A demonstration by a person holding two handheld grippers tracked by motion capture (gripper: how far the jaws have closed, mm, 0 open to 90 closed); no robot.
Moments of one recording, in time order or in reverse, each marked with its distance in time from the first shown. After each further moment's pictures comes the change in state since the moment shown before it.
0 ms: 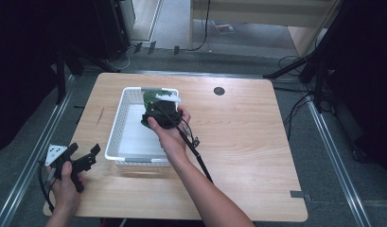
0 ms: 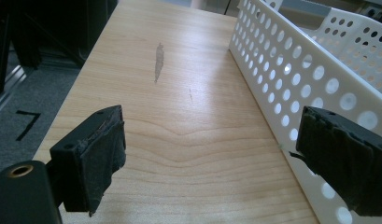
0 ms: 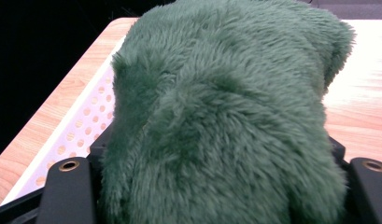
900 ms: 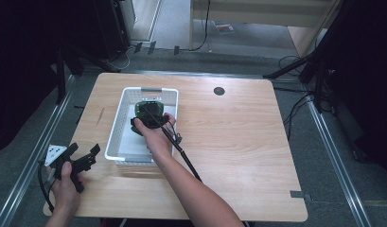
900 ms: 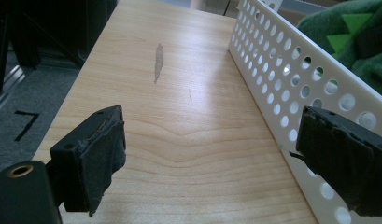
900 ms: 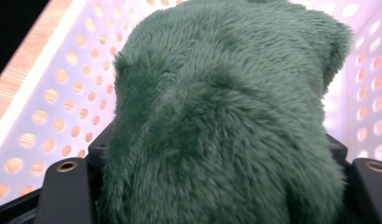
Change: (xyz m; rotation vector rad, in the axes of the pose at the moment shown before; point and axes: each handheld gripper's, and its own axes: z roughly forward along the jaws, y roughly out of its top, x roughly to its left) left arm 0.000 0.000 0.000 -0.003 -0.003 -0.003; right arm 0.028 -0.015 0.062 0.203 -0.048 0.026
